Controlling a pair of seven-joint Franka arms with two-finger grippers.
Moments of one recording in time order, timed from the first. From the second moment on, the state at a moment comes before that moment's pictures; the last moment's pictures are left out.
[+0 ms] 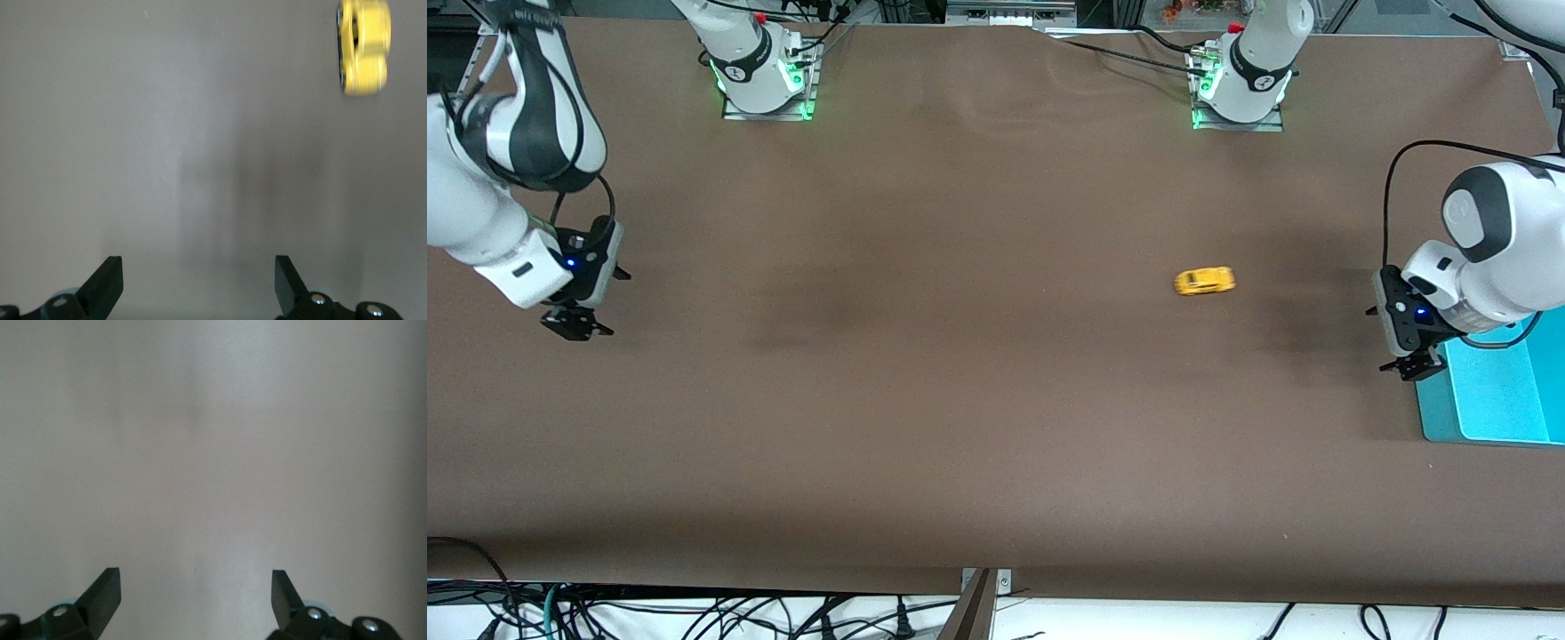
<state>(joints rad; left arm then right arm) 0.14 0.30 0.04 -1.94 -0.04 2.23 1.70 -0.51 0.09 0.43 -2.05 -0.05 2.22 -1.56</state>
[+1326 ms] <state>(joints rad) 0.32 0.12 0.20 -2.53 -0.04 2.55 1.97 -0.36 -0.08 0.35 -1.84 0.04 1.79 -0.43</state>
